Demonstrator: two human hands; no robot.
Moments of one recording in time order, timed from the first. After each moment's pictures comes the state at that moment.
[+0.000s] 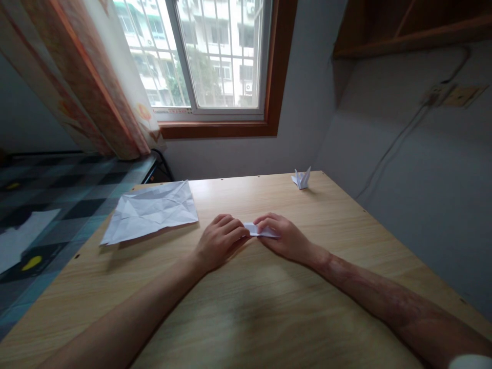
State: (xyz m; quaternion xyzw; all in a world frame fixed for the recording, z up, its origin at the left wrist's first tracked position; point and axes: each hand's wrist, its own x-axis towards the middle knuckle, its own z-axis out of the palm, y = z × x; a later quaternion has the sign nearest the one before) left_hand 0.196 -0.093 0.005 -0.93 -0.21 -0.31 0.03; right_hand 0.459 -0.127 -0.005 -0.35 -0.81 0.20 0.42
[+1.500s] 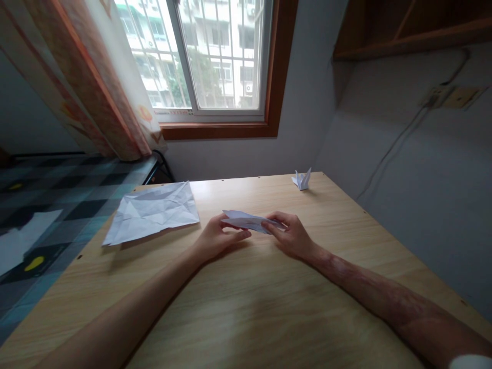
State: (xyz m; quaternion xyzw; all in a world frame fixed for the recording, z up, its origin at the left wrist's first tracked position) left_hand 0.197 -0.080 0.004 -0.76 -0.31 -0.39 -0.42; right_hand 0.458 -0.126 -0.005 -0.44 -0.70 0.30 0.48
